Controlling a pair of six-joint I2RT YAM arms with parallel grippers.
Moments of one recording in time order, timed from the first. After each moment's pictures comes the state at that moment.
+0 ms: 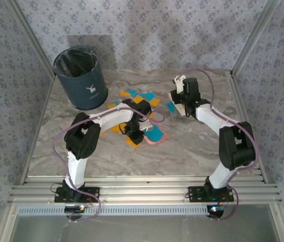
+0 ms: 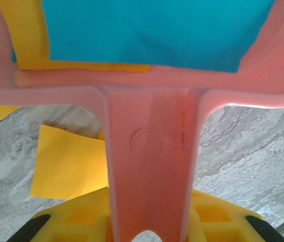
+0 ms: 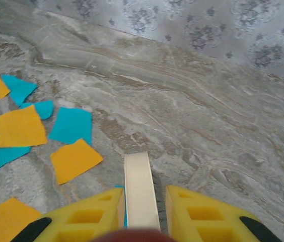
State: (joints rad) left arm -0.77 2.02 1.55 -1.15 0.13 0.18; right arm 0.29 1.67 1.13 -0.01 0.00 -0.11
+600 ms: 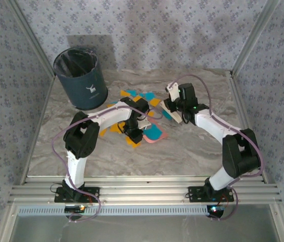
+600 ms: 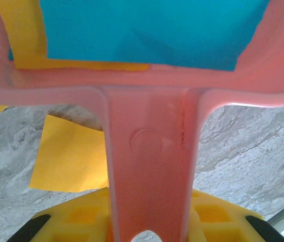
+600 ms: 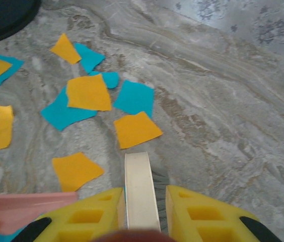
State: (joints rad) left arm -0.75 2.02 1.56 -1.16 0.17 0.15; right arm 0.37 1.56 1.05 -0.09 -0.10 -0.16
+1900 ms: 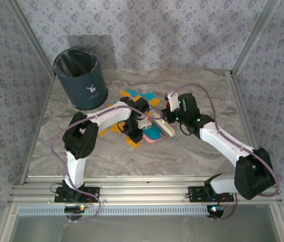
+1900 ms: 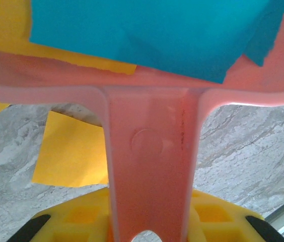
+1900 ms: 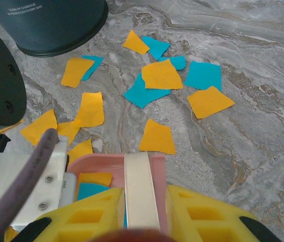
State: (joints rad) left arm -0.75 2.00 1.56 -1.16 0.17 0.15; right arm 0.47 1.32 0.90 -0.16 -0.18 0.06
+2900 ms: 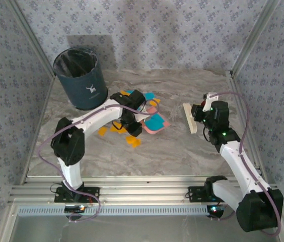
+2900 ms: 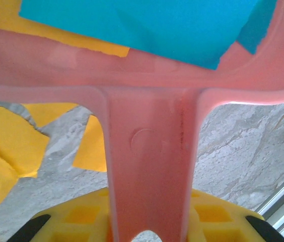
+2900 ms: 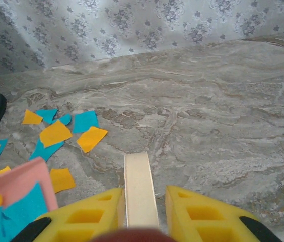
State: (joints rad) left arm -0.72 1.83 1.55 -1.12 0.16 0.15; right arm 0.14 0.98 0.71 -0.14 -0.07 0.21
